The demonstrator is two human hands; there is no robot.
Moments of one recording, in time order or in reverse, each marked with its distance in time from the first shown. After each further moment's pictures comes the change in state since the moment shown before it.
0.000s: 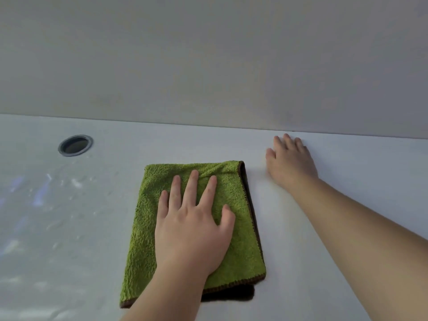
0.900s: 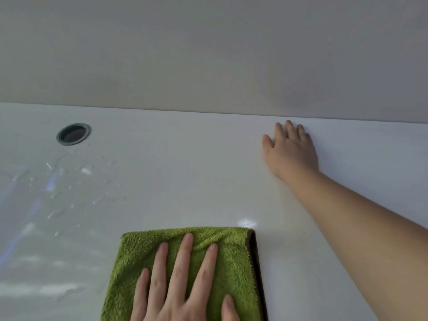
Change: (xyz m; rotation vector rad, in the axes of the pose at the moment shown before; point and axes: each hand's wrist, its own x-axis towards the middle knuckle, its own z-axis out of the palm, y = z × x) left_hand -0.119 -0.006 0.003 0.068 0.039 0.035; right_hand -0.001 -0.004 0.008 -0.001 0.024 0.054
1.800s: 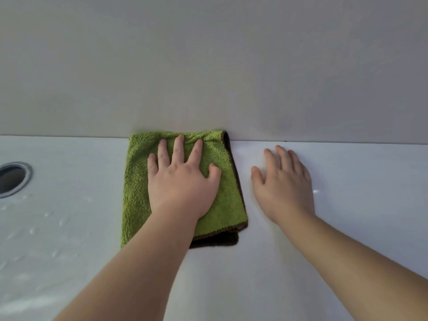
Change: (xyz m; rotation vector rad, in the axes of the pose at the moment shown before) left_hand 0.282 0.014 0.020 0.007 -0.076 -0.026; right_hand 0.002 -0.004 -0.001 -0.013 0.078 0.026
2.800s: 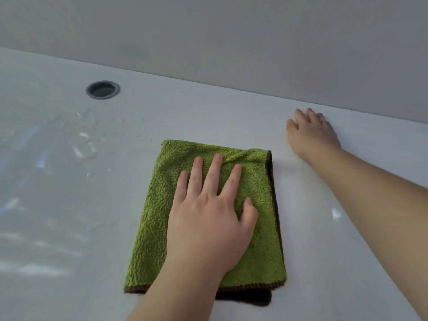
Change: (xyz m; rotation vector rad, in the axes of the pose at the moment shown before) left_hand -0.236 -0.034 -0.007 -0.092 0.015 0.076; right_hand -0.015 0.001 -0.008 0.025 -0.097 -0.072
